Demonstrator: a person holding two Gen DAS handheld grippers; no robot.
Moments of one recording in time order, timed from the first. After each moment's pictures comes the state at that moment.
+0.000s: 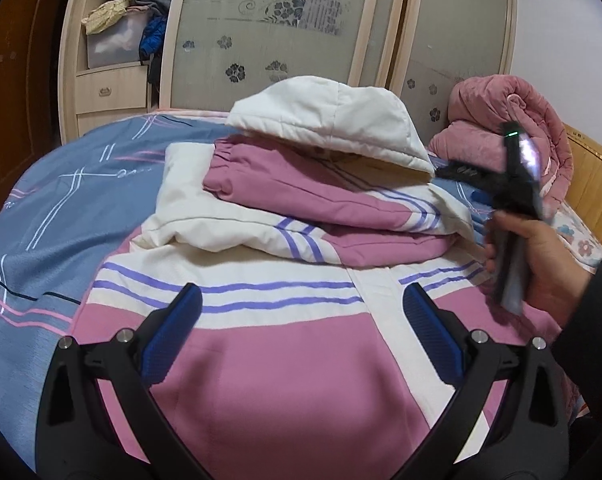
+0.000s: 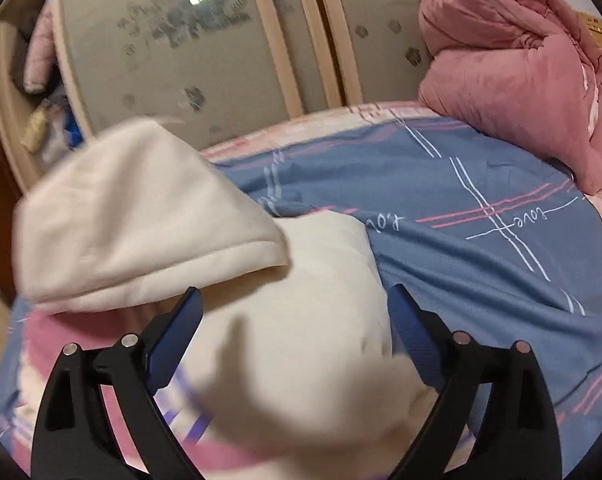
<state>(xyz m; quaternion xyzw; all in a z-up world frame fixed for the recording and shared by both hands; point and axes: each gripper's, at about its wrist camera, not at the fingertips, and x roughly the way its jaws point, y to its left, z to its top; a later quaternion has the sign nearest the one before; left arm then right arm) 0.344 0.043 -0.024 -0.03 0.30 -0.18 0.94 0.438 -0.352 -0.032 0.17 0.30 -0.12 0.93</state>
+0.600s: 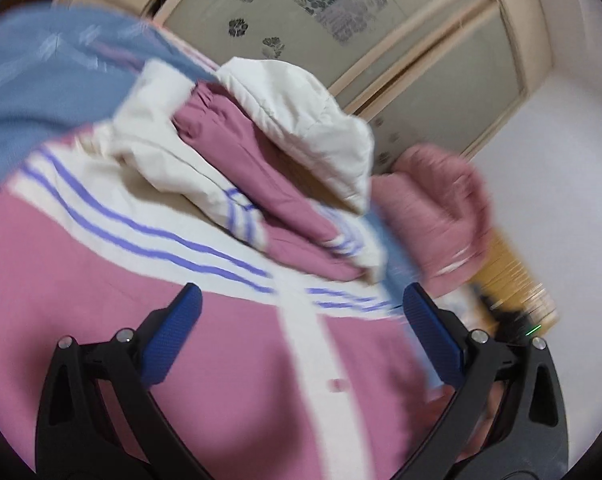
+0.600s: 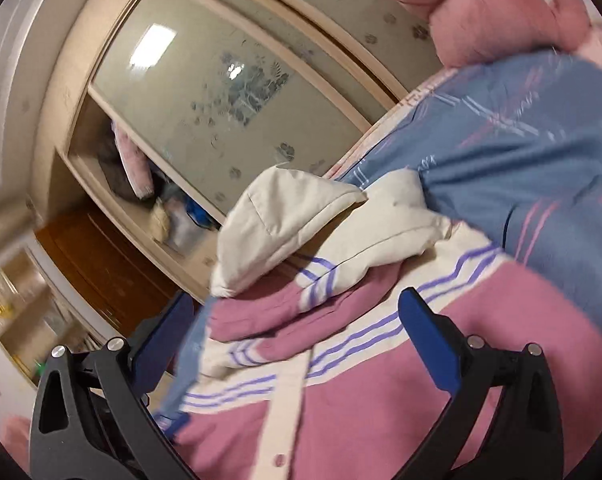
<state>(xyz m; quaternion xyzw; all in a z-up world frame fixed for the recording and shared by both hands) 0.354 0.083 -0.048 -0.33 0.33 -0.31 0.83 0.260 -0.338 -0.032 0.41 0.16 0.05 0.89</state>
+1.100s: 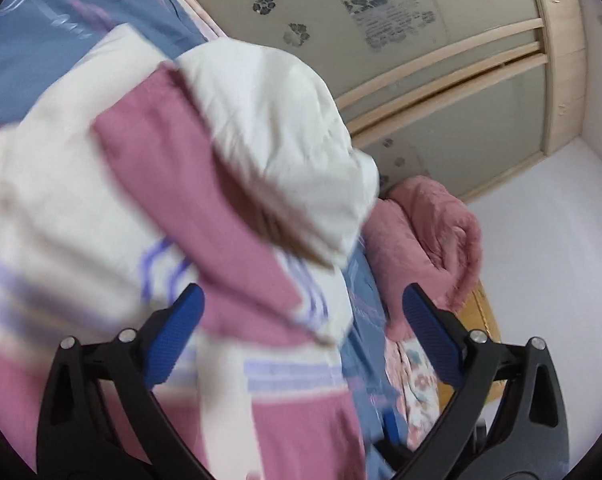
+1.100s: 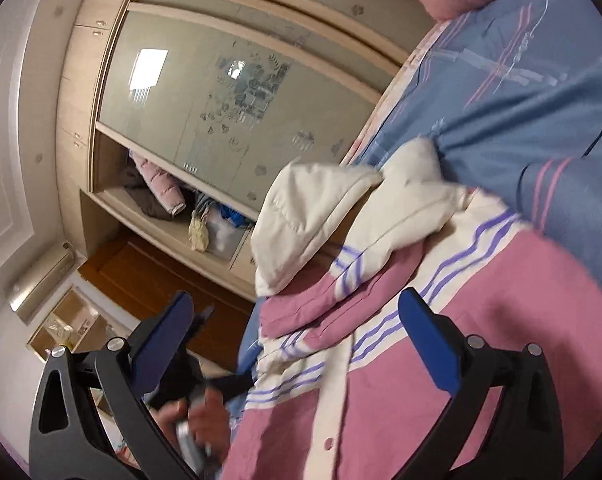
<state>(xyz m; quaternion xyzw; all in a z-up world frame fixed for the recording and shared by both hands) 0.471 0.024 -0.021 -0.39 0.37 -0.27 0.80 0.245 -0.370 -0.032 0.50 0.16 0.11 0.84</state>
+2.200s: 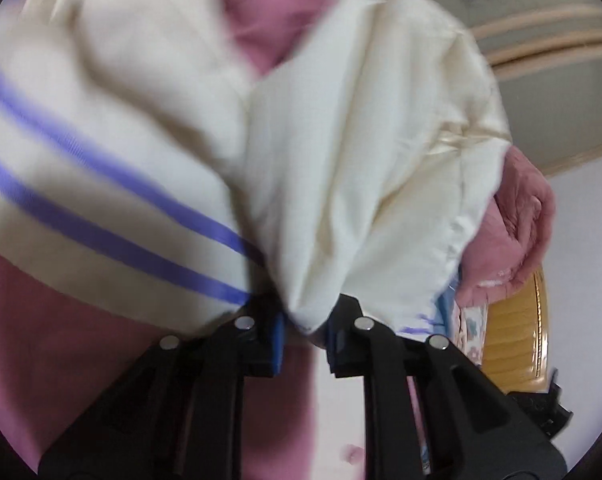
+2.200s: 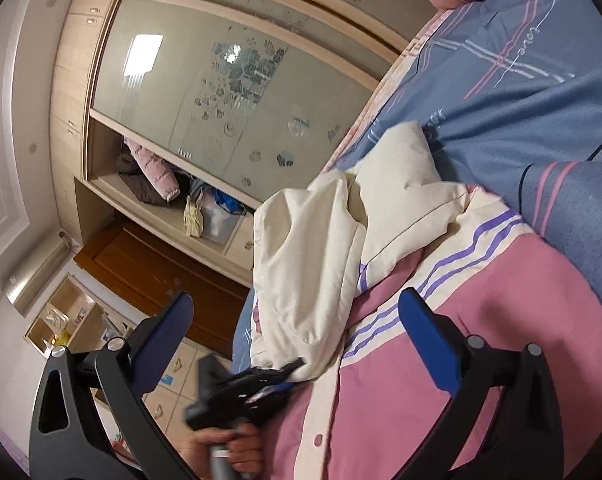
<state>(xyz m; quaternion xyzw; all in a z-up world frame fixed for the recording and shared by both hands) 0.456 0.029 -0.119 -0.36 0.51 -0.20 0.75 0.262 -0.367 -0.033 0.49 0.21 0.13 0.84</state>
